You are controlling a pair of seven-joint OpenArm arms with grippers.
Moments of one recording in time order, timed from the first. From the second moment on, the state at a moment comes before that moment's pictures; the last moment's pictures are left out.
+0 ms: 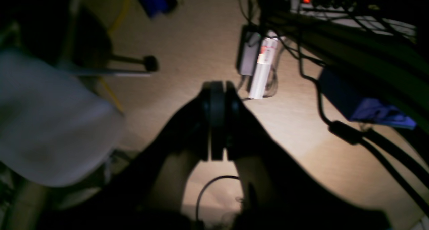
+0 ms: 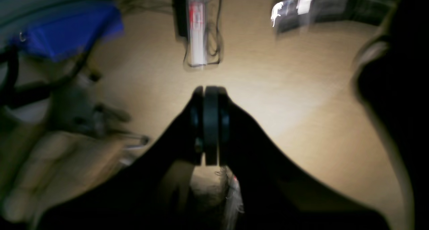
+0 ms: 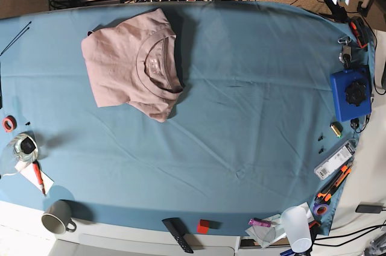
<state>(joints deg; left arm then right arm) 58.0 -7.1 -25.2 127.2 -23.4 -8.1 64.6 -51.5 8.9 40.0 105.2 43.0 39.8 -78.4</state>
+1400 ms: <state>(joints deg) 14.2 -5.4 -25.3 23.8 8.9 -21.3 1.9 -11.4 18.2 -4.0 29.5 -4.8 21.8 -0.7</state>
